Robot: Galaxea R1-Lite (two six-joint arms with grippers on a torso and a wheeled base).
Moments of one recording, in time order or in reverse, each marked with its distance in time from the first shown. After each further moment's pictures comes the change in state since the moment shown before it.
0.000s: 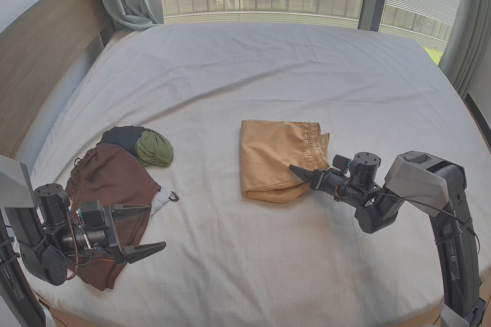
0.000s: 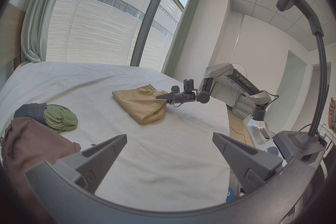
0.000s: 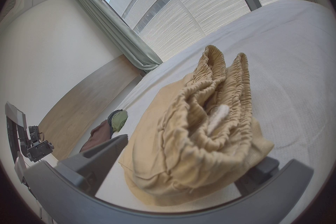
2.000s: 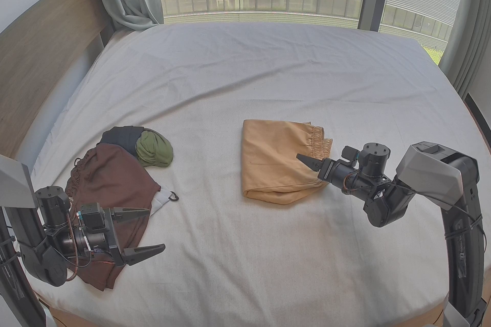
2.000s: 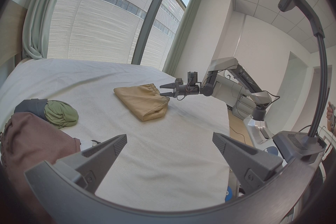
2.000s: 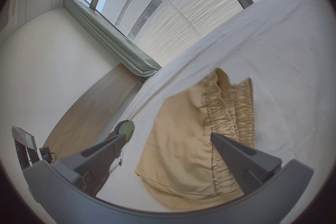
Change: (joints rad) left arm 0.010 0.019 0.013 0.002 -0.001 0.006; right arm -0.022 -0.064 0.044 0.021 -0.001 0.111
